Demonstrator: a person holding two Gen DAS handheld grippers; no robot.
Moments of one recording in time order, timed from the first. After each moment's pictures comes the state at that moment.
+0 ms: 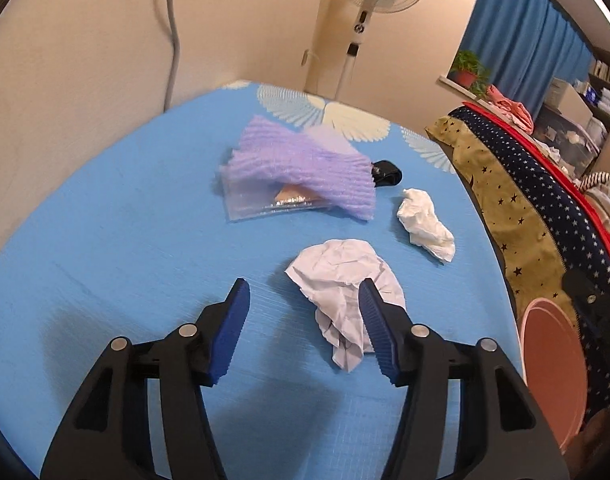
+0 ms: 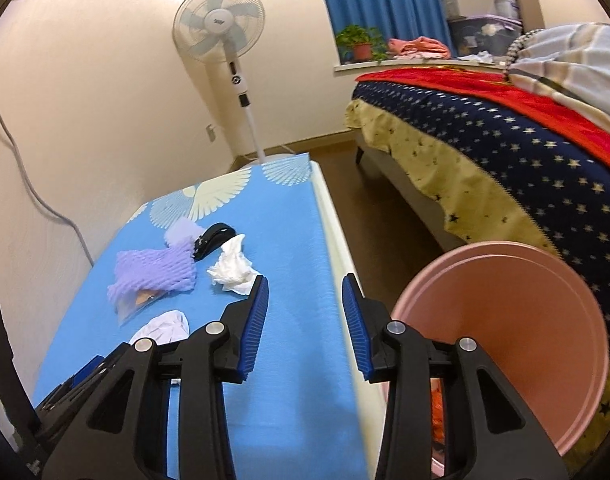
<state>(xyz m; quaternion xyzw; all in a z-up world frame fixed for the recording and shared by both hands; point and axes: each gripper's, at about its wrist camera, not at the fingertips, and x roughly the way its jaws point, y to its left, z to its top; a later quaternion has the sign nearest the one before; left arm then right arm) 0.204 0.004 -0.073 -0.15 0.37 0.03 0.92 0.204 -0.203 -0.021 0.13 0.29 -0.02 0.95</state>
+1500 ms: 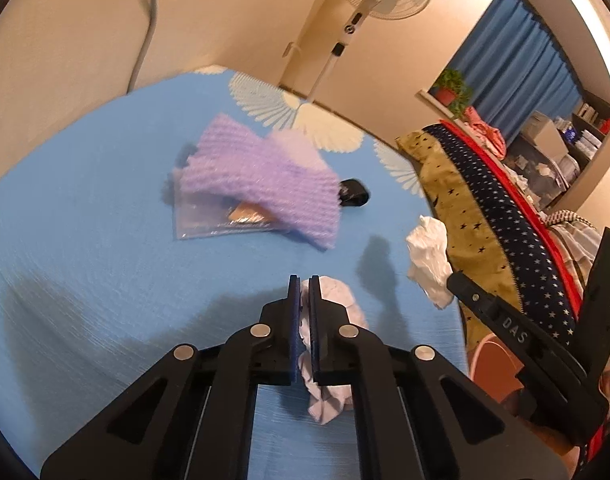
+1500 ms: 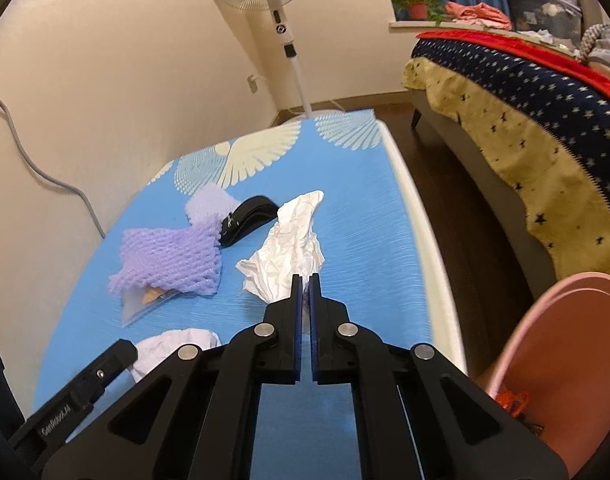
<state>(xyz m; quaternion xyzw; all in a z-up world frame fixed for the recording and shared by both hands) 0.227 0.007 -0.066 -0.23 0.35 -0.03 0.91 0.280 -0.180 -0.034 0.12 0.35 0.06 0.93</state>
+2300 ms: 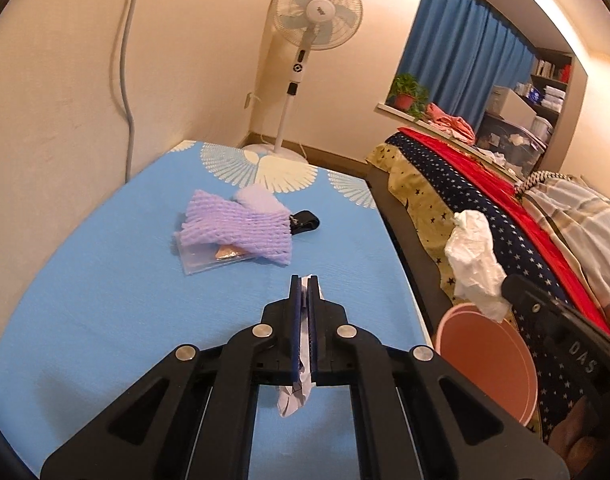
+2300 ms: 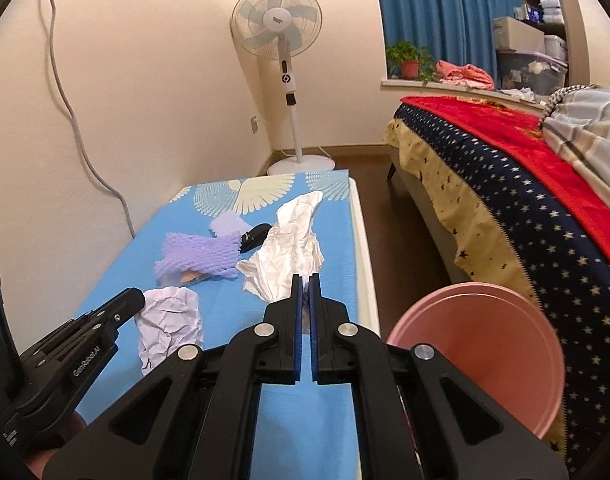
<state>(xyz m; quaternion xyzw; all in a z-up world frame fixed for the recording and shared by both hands) 0.150 -0.024 0.002 -0.12 0.29 -0.06 0.95 0.146 -0.197 0.049 0.06 0.28 0.03 0.96</state>
